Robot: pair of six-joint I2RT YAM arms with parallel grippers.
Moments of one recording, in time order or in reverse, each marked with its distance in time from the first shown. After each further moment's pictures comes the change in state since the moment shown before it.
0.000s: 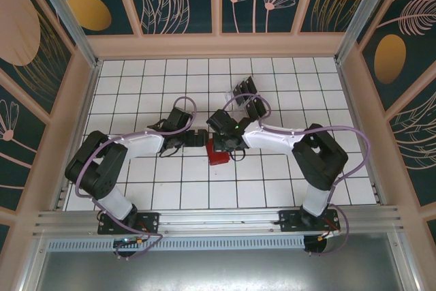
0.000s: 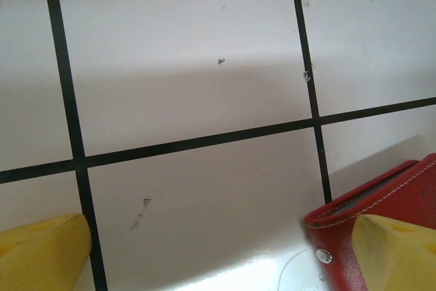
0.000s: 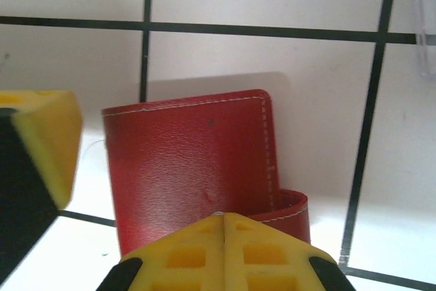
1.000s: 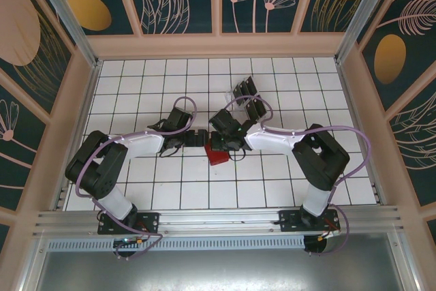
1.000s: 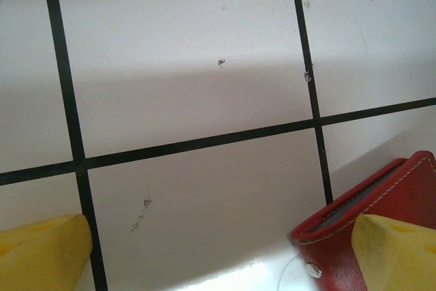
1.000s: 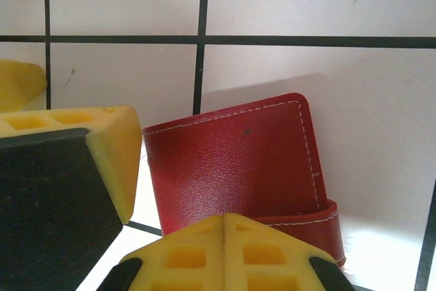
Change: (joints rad) left arm 0.000 0.003 0.000 0.003 -0.001 0.003; right arm -0.016 -0.008 -0.060 0.153 -0.090 0.037
